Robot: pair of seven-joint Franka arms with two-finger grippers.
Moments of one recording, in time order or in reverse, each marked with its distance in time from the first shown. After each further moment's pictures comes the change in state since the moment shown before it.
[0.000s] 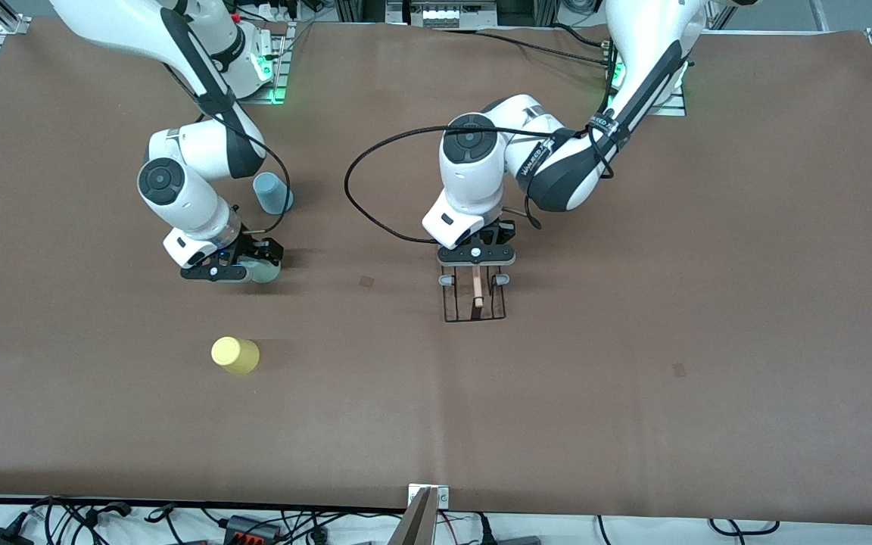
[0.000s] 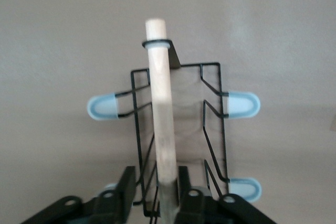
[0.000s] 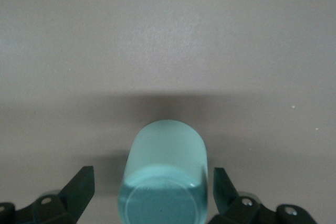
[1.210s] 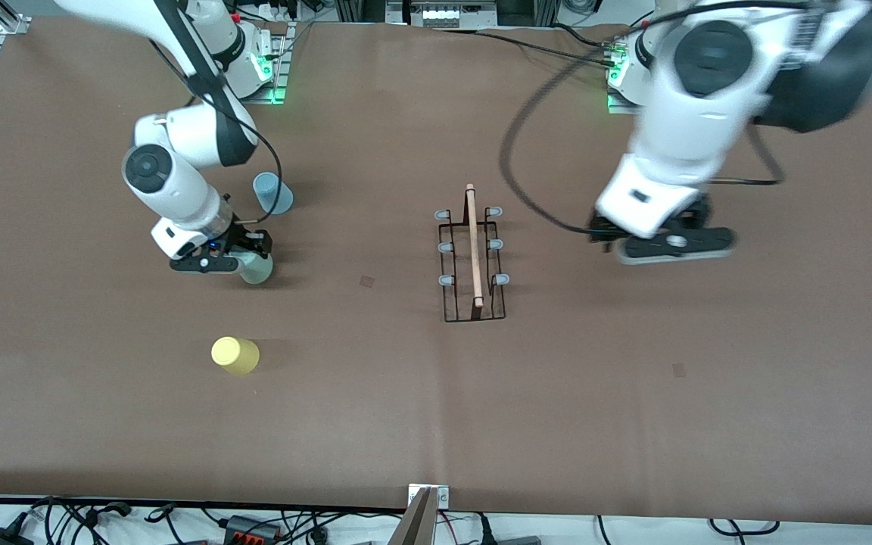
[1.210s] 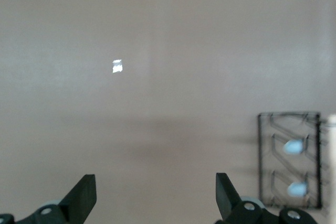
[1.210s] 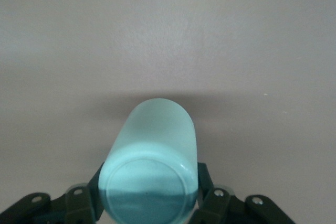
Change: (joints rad) left arm 0.377 -0.345 -0.002 0.053 -0.126 -0.348 0.450; right arm 0.002 -0.138 -0.010 0.028 0.000 -0.184 0.028
